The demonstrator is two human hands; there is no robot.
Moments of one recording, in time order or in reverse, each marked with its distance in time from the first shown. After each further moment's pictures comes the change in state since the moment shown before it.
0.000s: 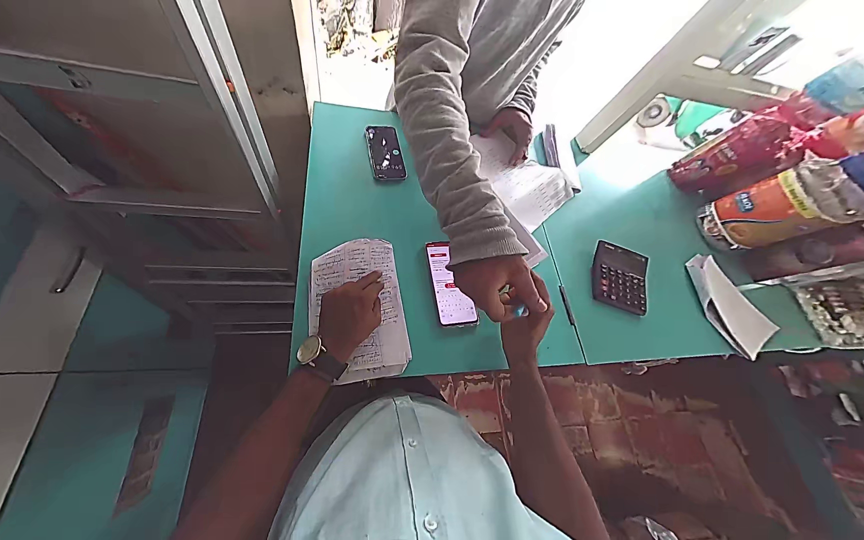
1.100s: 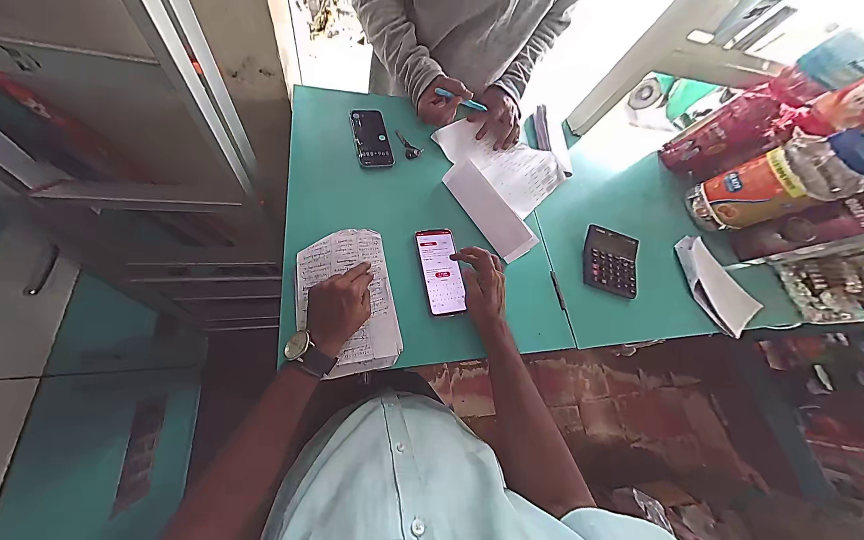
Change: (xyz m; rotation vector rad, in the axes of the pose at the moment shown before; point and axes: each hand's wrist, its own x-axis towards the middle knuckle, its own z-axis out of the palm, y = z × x) left_hand -0.001 -0.003 0.005 0.020 0.061 0.051; right_hand 0.008 0.030 0.030 -0.184 -0.371 -0.036
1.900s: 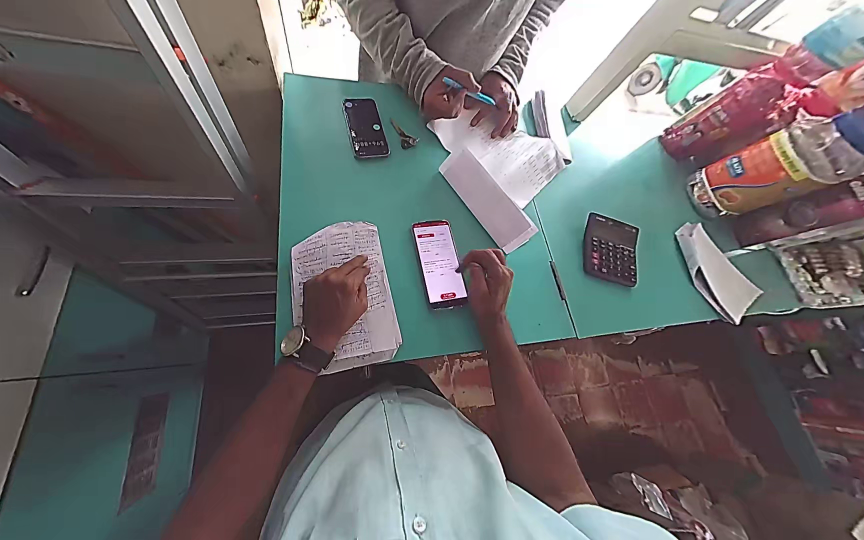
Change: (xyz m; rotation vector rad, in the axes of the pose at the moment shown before) left_hand 0.000 -0.002 0.001 -0.018 0.011 0.001; right_hand -0.007 0.001 -0.001 0.021 0.152 -0.088
